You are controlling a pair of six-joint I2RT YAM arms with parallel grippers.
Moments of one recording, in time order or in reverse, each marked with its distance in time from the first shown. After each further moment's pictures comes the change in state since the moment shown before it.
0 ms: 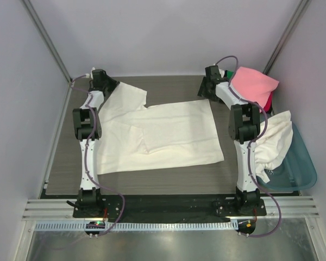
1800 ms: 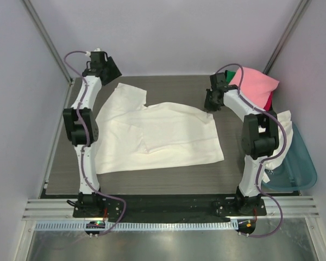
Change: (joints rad) left arm -0.085 -0.522 -0.223 -0.438 -0.134 0.378; right arm 0.022 -0.391 -0.447 -0.047 -0.169 -0.081
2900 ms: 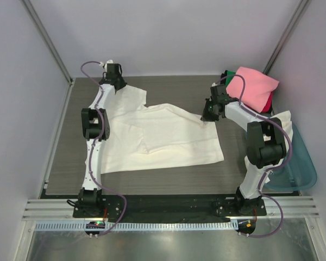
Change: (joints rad) left arm -0.049 0.499 0.393 0.087 -0.161 0.037; right arm 0.022 -0.146 -0.299 0.192 -0.101 0.059
